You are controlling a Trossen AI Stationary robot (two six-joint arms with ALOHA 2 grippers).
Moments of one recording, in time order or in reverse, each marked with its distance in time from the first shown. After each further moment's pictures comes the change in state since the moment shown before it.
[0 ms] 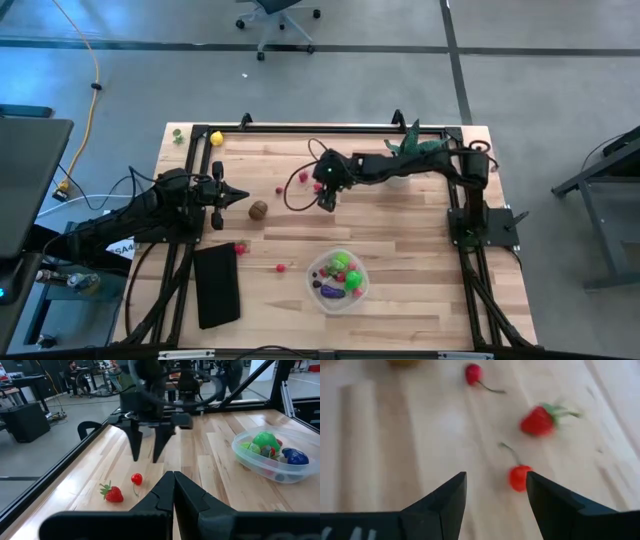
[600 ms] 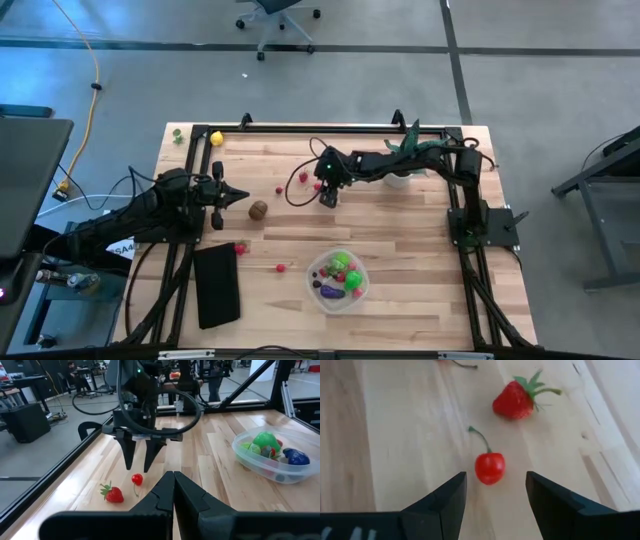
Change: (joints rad) left arm 0.000 0.000 0.000 0.000 0.000 0.000; right arm -0.050 0.061 -0.006 0.024 0.008 -0.056
